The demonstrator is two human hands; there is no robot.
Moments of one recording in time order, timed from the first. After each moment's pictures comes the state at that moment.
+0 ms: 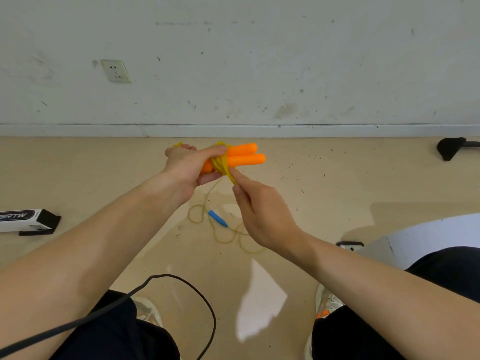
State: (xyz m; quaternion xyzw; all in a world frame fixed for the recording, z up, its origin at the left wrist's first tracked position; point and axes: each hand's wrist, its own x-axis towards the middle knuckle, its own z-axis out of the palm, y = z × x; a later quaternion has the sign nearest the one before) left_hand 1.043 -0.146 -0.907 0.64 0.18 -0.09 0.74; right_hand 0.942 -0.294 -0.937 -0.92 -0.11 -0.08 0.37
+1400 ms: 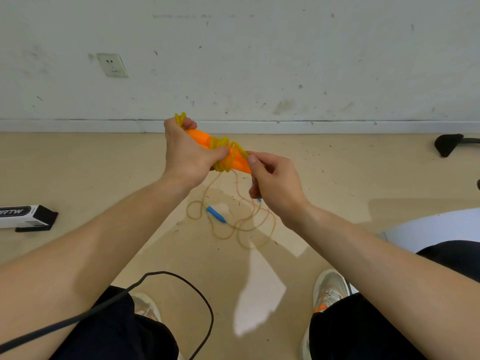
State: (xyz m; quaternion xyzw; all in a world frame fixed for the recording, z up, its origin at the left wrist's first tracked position) left_hand 1.041 -0.148 -0.917 0.83 0.03 0.09 0.55; right_hand 0.959 -0.311 -0.916 -0.77 0.06 -0.03 0.64
